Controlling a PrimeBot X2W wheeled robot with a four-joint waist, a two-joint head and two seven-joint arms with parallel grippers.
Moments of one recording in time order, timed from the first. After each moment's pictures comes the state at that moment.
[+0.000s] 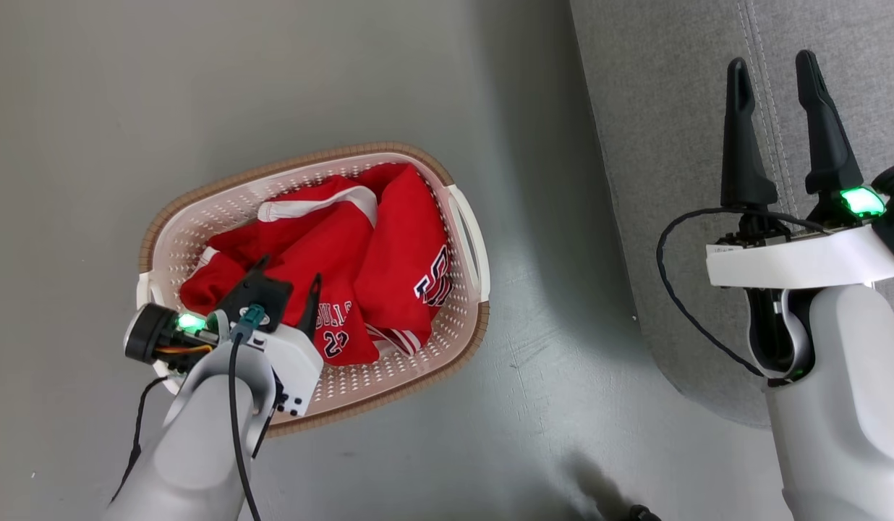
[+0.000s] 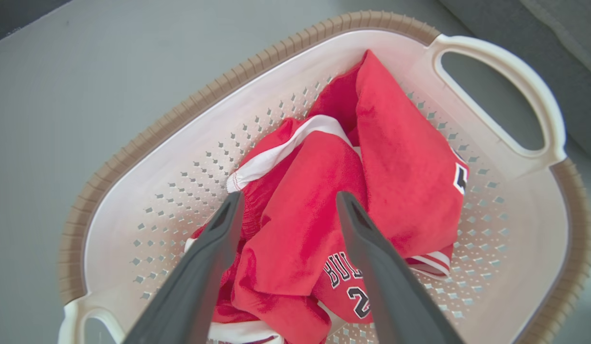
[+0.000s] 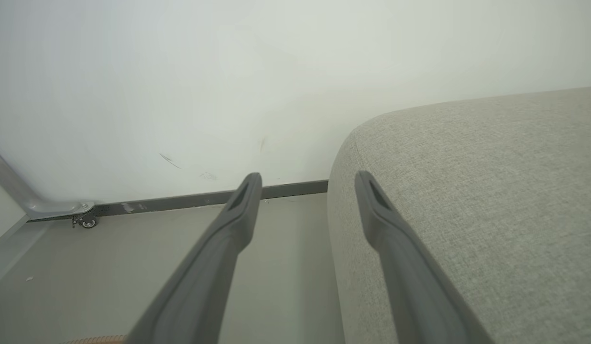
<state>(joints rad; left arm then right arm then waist) -0.65 0.12 -0.37 0.96 -0.02 0.03 -0.24 -0.50 -0.05 -0.02 0.23 0.22 0.13 -0.23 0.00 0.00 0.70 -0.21</state>
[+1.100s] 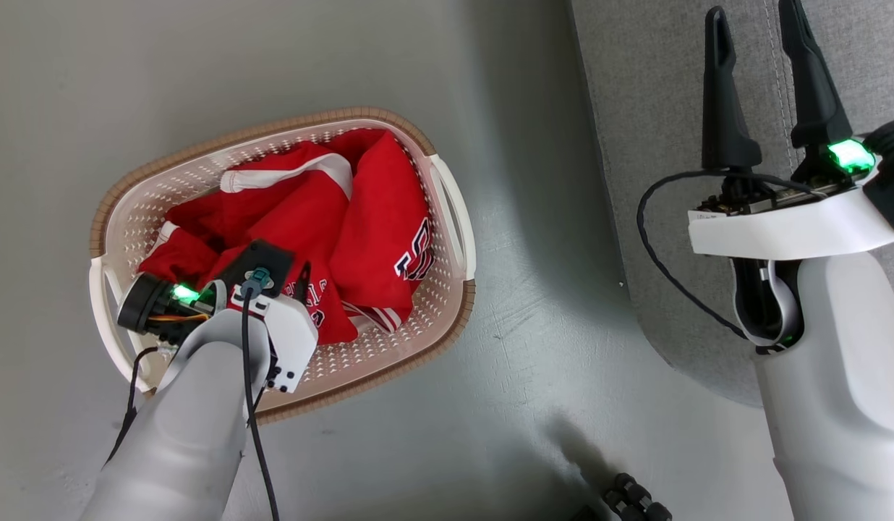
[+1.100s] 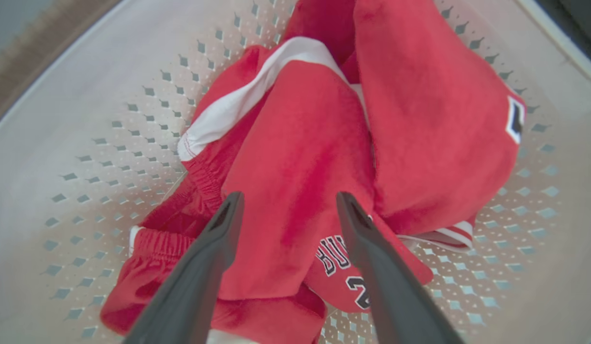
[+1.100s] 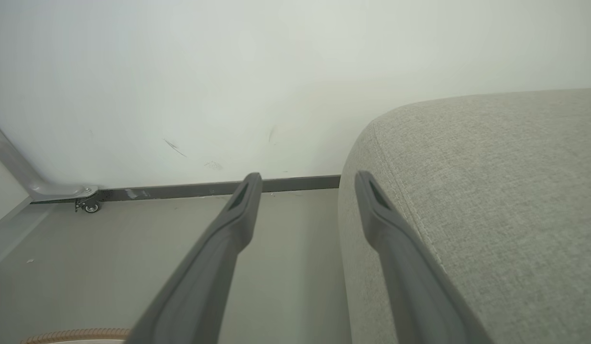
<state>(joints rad) -0.79 0.11 -0.41 1.13 0.02 0.02 -0.17 -0.59 -0.05 0.04 0.22 0.22 0.13 -0.24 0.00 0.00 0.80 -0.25</state>
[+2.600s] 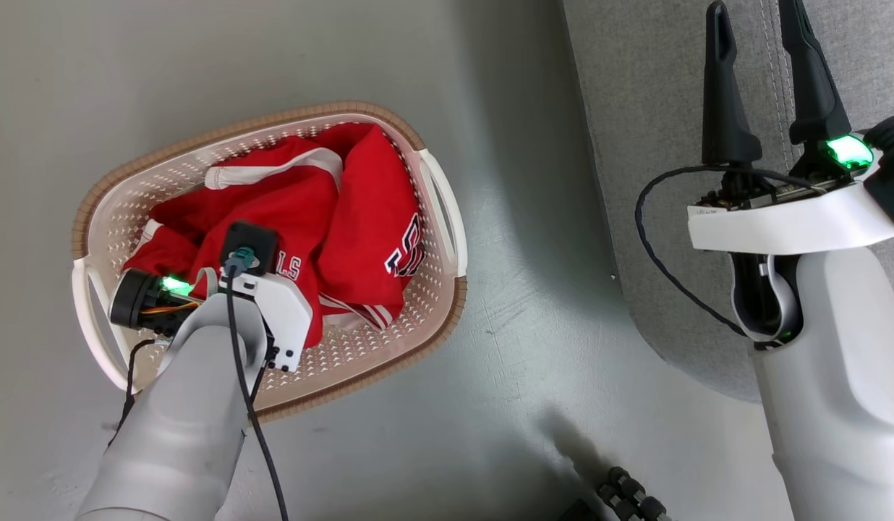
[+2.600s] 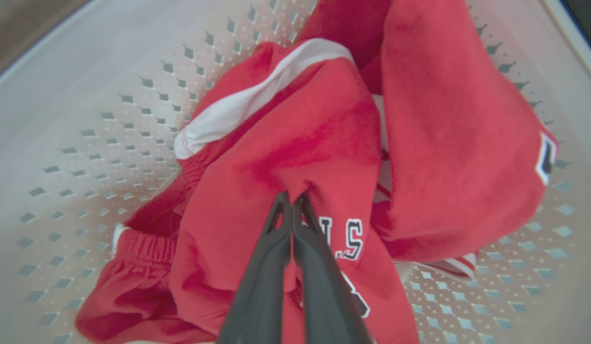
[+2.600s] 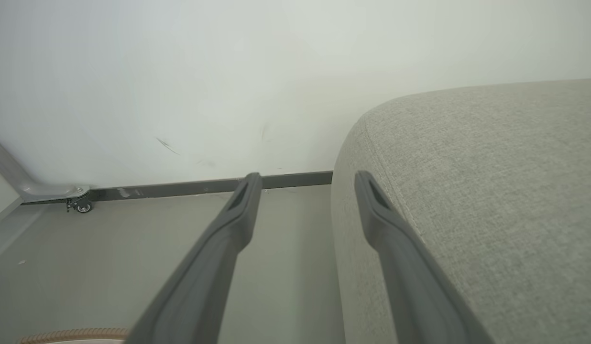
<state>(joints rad) -0.85 0.09 -0.36 1.22 -0.04 0.05 -0.16 -0.60 -0.05 0.04 0.24 0.24 0.13 -0.25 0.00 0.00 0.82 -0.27</state>
